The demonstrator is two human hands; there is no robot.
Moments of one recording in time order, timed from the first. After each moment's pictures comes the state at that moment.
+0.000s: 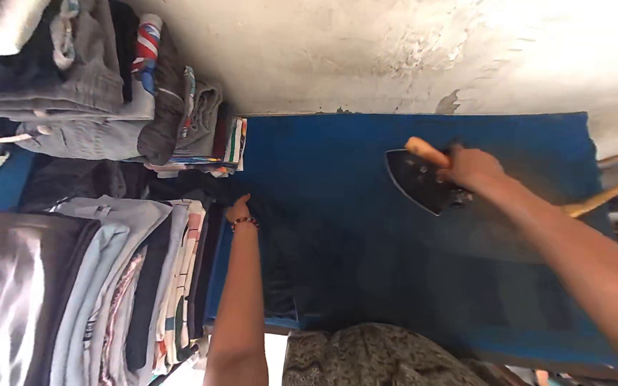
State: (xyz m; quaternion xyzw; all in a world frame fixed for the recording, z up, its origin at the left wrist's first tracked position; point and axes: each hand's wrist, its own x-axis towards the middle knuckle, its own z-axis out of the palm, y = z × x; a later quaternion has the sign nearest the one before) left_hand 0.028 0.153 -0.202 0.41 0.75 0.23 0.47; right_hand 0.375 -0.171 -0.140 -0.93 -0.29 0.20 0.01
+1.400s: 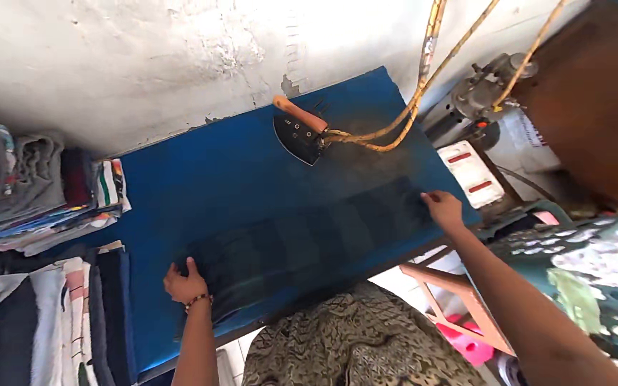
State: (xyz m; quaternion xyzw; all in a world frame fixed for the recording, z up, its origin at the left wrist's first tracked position) left_hand -0.045 0.000 -0.236 0.74 0.60 0.13 0.28; right_hand 0.248 -0.529 -0.210 -0.95 0.09 0.15 0.27
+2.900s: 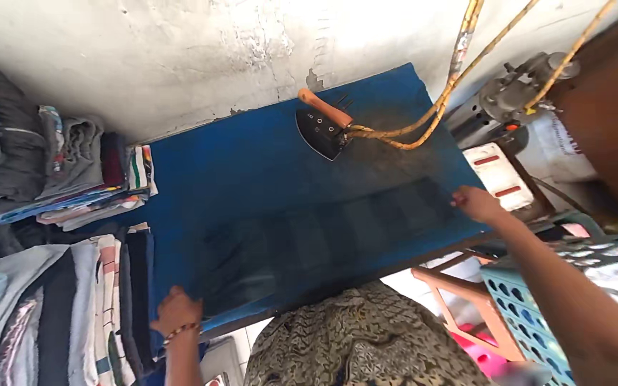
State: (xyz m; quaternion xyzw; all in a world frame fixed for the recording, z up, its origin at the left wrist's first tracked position) left_hand -0.115 0.003 -0.163 0.81 0.53 -0.22 0.13; right_hand 0.288 -0.561 -0.206 -0.95 -0.08 0.25 0.14
